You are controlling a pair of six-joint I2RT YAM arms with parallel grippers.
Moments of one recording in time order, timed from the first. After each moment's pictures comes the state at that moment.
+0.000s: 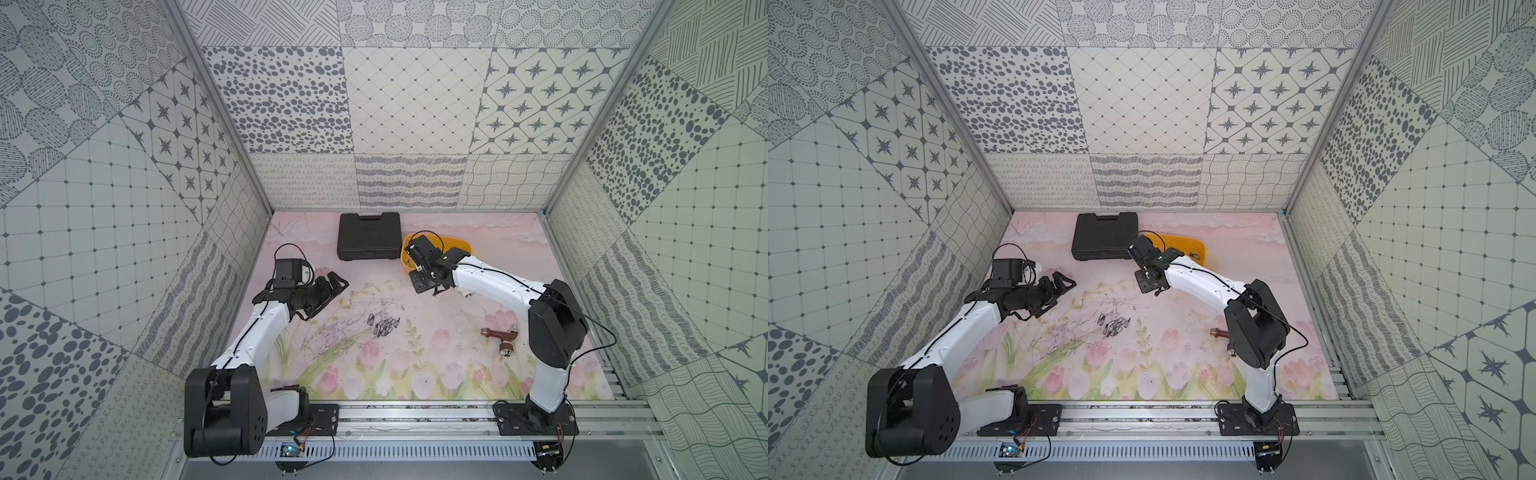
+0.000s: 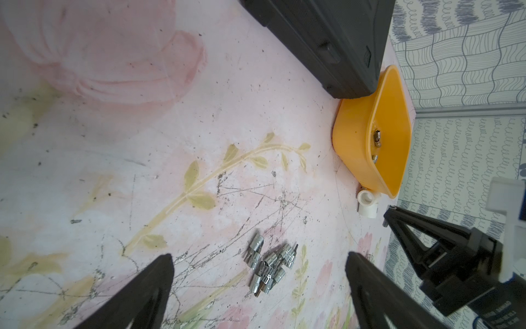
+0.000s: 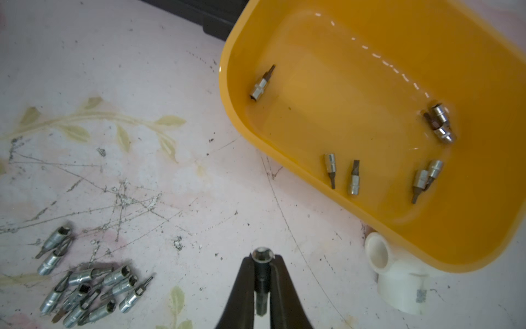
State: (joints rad) left arm 0.09 1.26 0.77 -0.47 0.51 -0.58; right arm 0.74 1.87 1.52 -0.74 0.25 0.26
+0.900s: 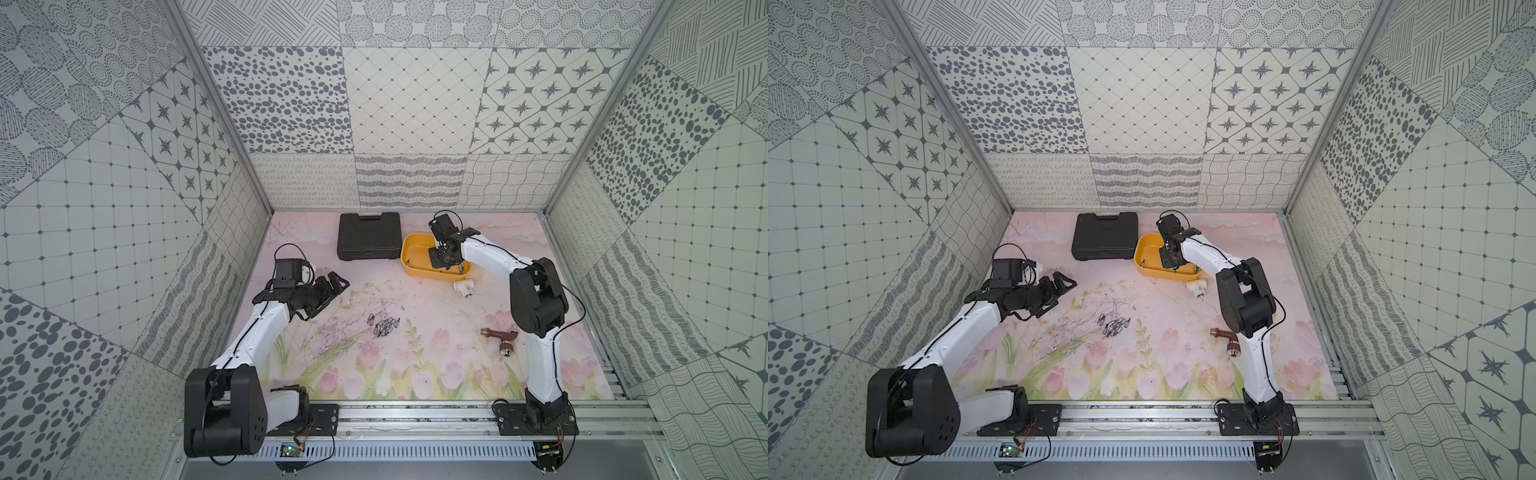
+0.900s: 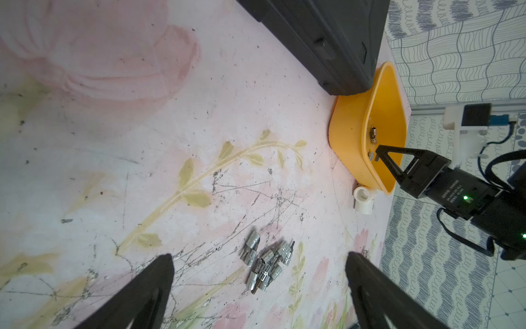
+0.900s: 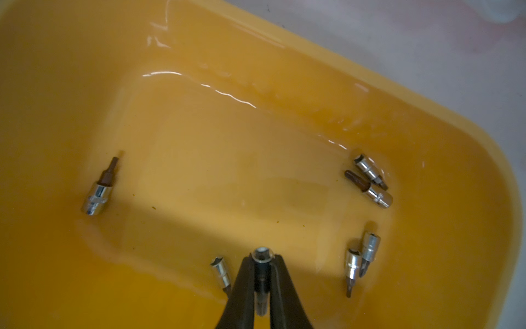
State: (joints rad) left arm 0.09 1.26 0.77 -0.47 0.53 -0.58; right arm 0.48 2.12 1.69 -0.69 0.20 0.21
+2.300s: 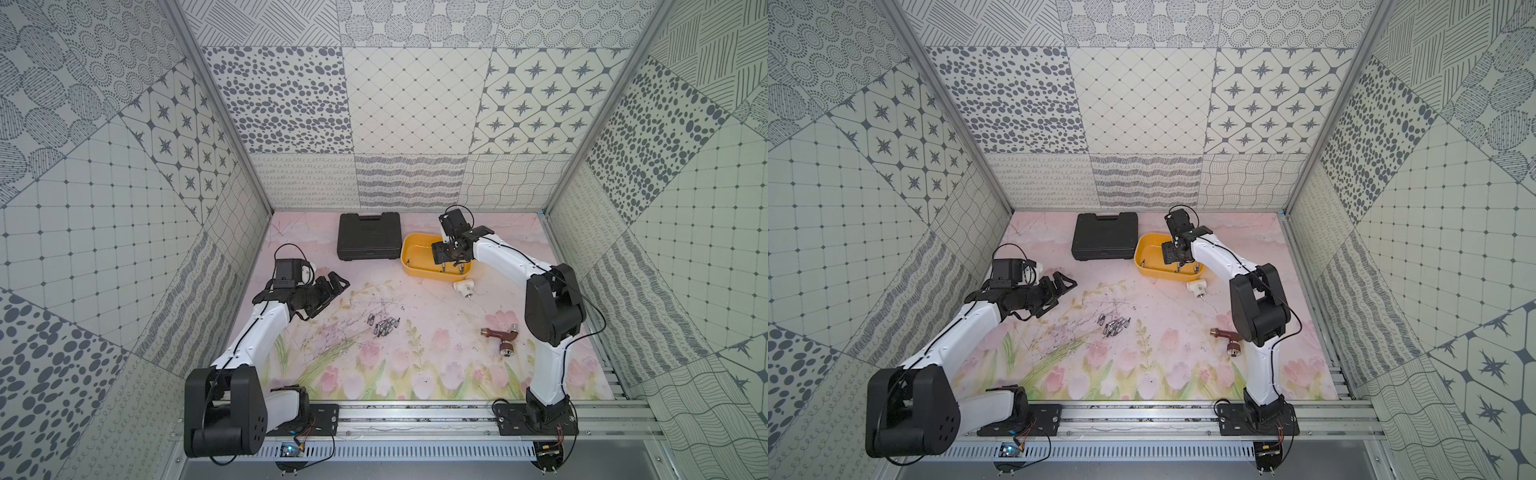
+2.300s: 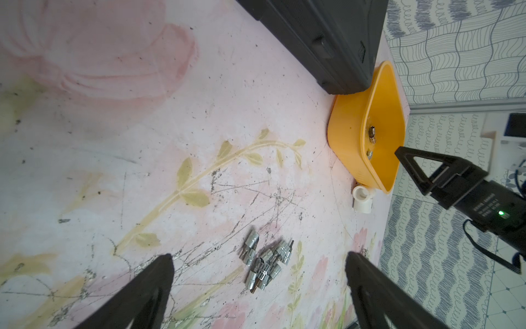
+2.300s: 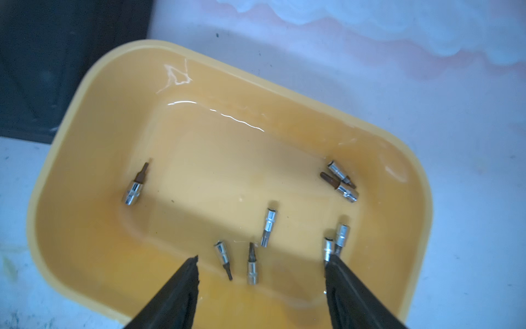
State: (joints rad) left arm 0.09 1.26 0.77 -0.47 0.53 -0.58; right arm 0.45 1.93 1.57 -0.63 0.16 0.20
